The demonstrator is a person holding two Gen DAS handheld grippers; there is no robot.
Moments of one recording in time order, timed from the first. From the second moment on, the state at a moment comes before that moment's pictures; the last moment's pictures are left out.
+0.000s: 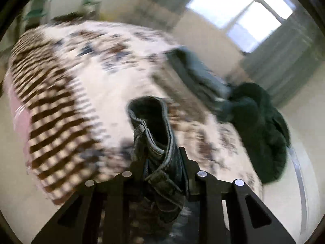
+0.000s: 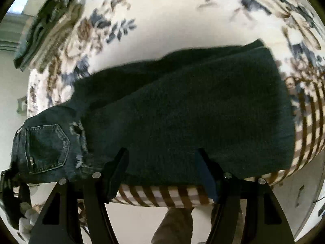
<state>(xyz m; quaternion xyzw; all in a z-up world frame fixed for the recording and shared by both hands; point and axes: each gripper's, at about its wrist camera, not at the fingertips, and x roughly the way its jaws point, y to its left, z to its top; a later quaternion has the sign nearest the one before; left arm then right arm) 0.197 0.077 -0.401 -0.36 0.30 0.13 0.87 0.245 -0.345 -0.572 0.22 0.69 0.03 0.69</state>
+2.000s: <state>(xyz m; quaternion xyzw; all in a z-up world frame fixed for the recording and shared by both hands) 0.376 -0.093 -0.571 -0.29 0.64 -0.08 0.71 0.211 -0.574 -0.605 0.41 0.65 -0.02 0.64</state>
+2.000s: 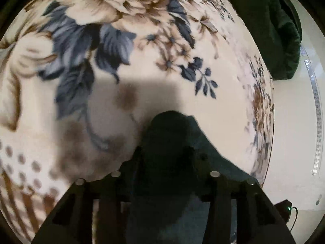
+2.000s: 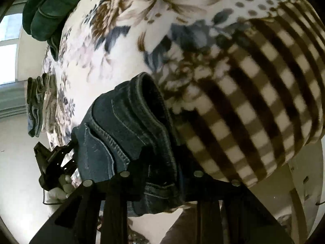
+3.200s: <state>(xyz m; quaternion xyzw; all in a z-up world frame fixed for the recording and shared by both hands) 0.323 -0.123 -0.583 -0.27 0.64 -0.15 0.70 0.212 -0.530 -0.653 0.47 0.60 0.07 0.64</state>
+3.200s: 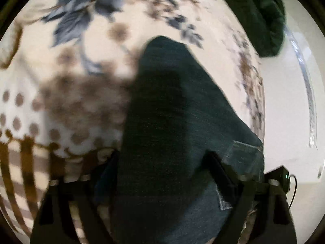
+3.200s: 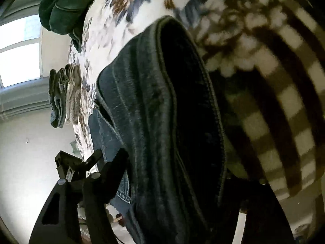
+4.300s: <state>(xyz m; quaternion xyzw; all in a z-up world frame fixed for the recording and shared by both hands) 0.412 0.042 -0.298 -0.28 0.52 -0.16 0.79 0.355 -0.372 -0.353 0.40 0.55 0.16 0.72</state>
